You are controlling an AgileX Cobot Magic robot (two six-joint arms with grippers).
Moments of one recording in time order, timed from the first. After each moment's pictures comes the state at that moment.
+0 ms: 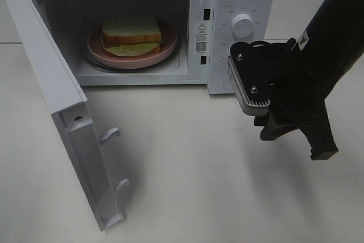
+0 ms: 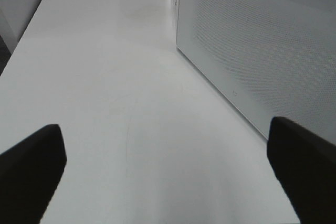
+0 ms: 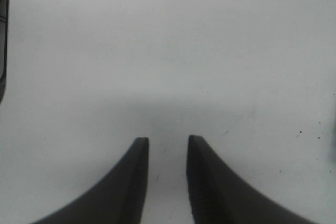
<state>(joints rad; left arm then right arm) 0.05 0.00 -0.50 -0.10 1.03 0.06 0.50 1.53 -0.97 0.09 0.81 -1.25</state>
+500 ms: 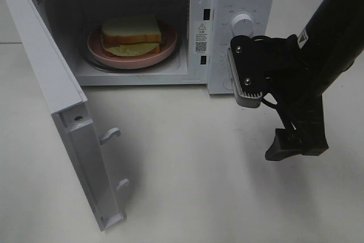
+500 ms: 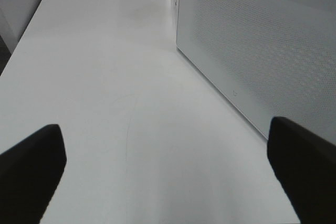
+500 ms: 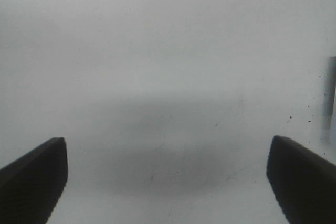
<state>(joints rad) 0.05 0.00 -0.50 -0.10 1.03 0.06 0.50 1.53 -0.97 0.07 0.77 -1.15</state>
